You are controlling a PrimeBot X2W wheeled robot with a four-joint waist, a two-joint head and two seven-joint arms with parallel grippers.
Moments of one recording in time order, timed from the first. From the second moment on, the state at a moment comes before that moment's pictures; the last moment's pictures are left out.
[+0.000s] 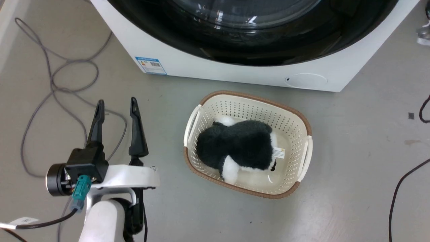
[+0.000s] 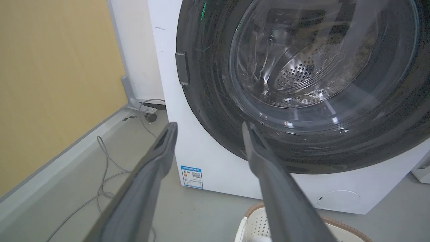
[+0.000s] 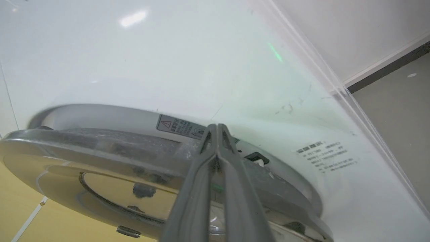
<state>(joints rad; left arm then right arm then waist) -0.22 0.05 -0.07 -0.04 -0.12 0.16 -0.19 -1.11 -0.30 0.01 0.77 1.06 0.13 0.08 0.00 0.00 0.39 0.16</state>
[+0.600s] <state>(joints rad) -0.25 0.05 -0.08 -0.03 -0.14 0.18 -0.23 -1.22 -0.38 0.12 0.83 1.28 0.12 0.41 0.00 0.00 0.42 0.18</state>
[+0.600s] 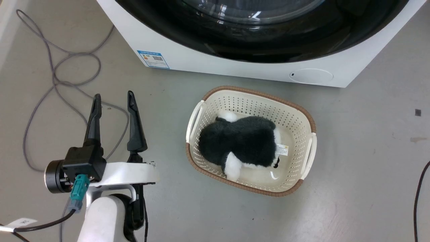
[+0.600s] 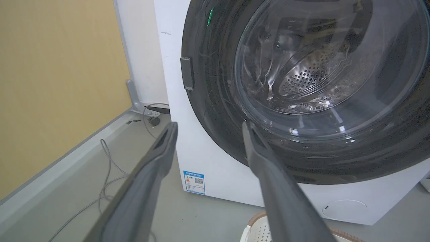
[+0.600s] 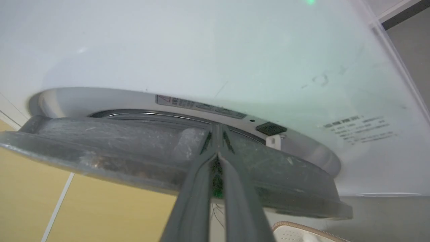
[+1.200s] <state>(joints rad) -0.23 0.05 -0.06 0.01 -0.14 0.18 -0.26 -1.10 -0.36 0.18 0.74 1.52 0.13 0.58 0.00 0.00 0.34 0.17</state>
